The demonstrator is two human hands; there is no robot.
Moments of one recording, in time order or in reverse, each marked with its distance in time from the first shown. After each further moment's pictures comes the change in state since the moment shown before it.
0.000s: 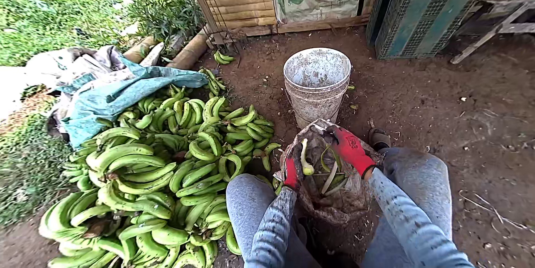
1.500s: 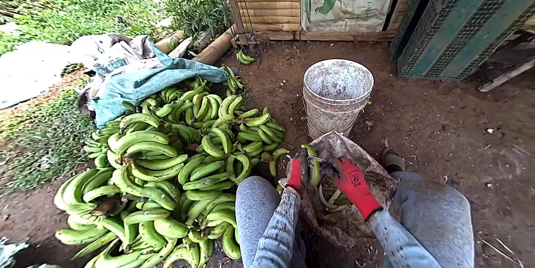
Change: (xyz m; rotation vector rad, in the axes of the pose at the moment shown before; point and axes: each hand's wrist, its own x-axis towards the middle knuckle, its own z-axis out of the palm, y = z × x) left_hand 0.026 0.022 -0.003 0.131 0.024 -0.059; right_hand -0.028 -0.032 0.026 -0.230 -0.057 -0.078
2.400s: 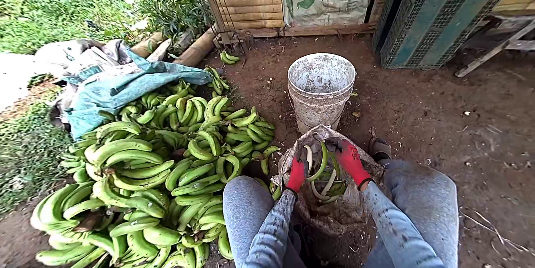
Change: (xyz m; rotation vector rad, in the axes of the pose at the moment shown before) left_hand -0.029 -0.005 0.016 0.332 -0.098 0.159; right_hand 0.038 0.060 0.010 0.356 0.160 0.088
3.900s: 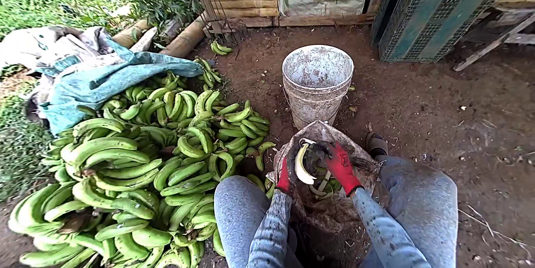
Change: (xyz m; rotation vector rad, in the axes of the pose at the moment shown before) left_hand 0.013 -0.026 0.001 -0.603 -0.041 0.029; right_hand -0.016 -0.003 0.023 -0.072 0.026 -0.035
